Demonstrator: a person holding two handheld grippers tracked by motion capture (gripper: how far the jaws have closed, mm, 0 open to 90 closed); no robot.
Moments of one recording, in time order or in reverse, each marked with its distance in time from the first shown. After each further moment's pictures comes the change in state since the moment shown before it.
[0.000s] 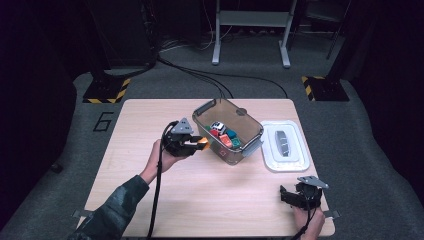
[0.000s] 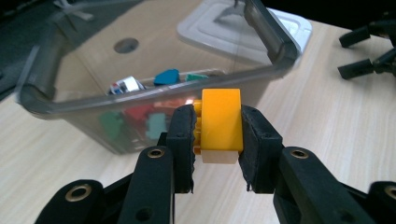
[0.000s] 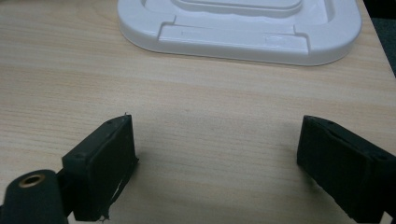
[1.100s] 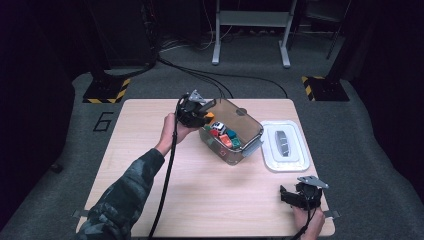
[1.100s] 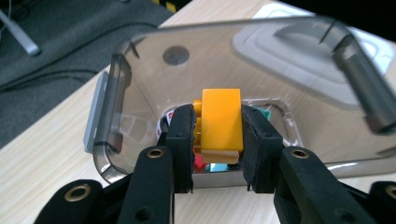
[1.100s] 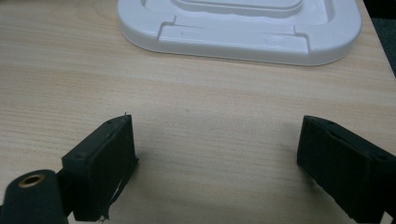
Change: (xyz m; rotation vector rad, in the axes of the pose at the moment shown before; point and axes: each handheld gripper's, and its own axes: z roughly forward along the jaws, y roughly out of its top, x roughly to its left) left arm 0.051 0.057 0.049 0.112 0.123 -0.083; right arm 0.000 0.000 0.000 0.000 0.000 -0.001
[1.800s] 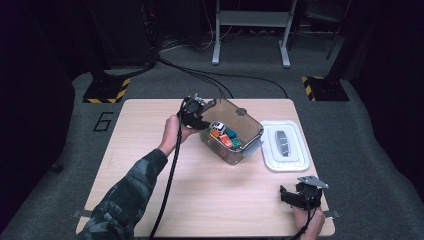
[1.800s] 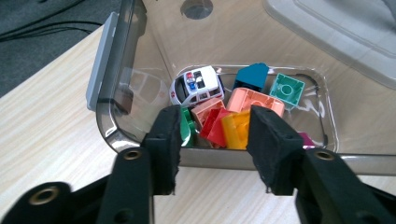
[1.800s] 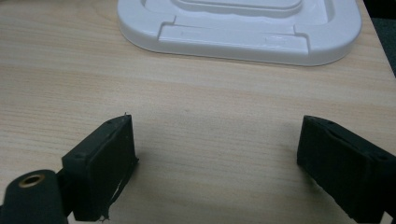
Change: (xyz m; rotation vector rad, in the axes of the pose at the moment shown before) left arm 0.008 -0.009 0.017 0.139 0.050 -0.077; right arm 0.000 0.000 0.000 0.000 0.000 0.000
